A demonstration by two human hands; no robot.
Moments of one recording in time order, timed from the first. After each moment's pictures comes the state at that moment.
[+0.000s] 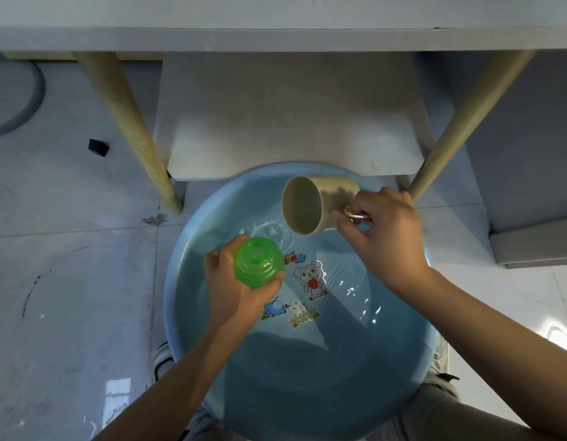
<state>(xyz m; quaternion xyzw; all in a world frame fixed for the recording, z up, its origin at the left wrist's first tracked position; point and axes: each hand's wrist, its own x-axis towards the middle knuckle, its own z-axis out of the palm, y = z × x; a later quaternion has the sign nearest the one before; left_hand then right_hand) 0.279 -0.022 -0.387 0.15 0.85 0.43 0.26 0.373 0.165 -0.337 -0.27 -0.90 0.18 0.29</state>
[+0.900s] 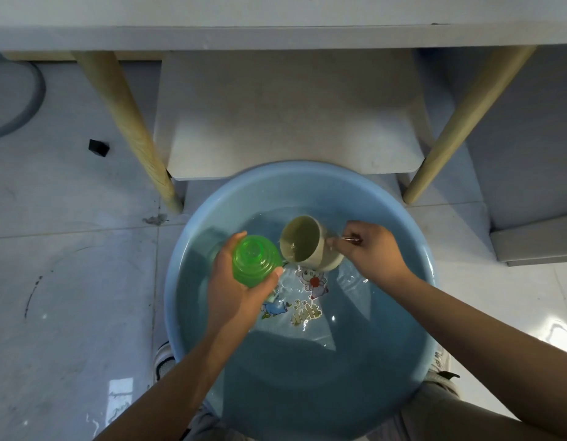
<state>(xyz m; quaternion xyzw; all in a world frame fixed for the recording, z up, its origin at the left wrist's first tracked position) 0.278 -0.026 -0.389 0.15 0.83 0.47 0.26 0.389 0.167 -0.391 -0.40 -0.82 0.42 0.06</state>
